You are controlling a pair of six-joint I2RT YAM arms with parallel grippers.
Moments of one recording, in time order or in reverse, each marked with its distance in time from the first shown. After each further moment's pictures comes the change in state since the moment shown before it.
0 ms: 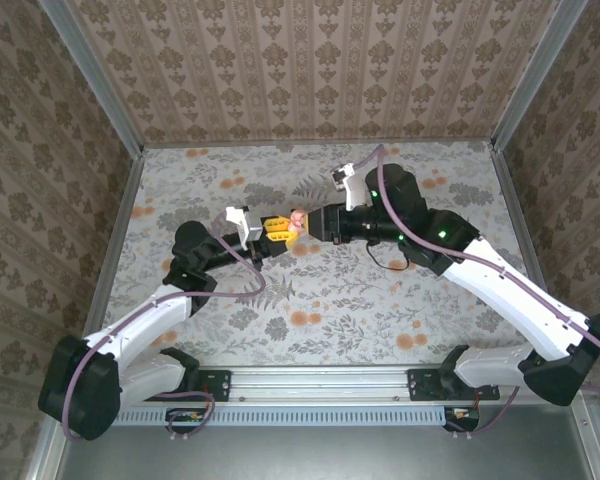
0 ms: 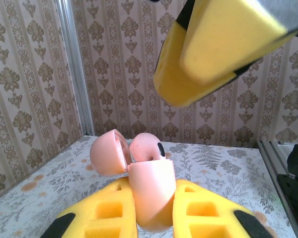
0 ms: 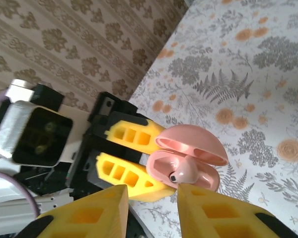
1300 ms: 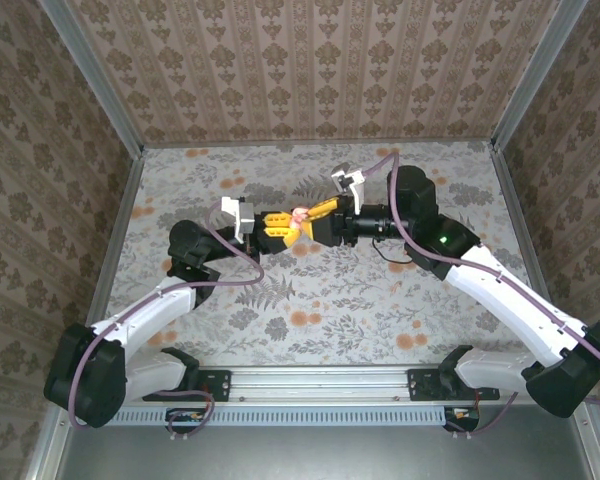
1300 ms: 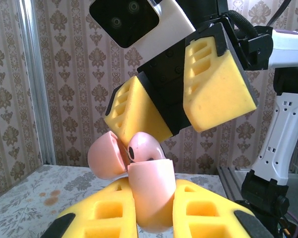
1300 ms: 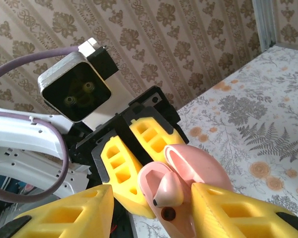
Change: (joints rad) left arm 0.006 0.072 0.044 0.256 0.143 -0.257; right arm -0.121 -0.069 -0.194 0.355 -0.343 -0.228
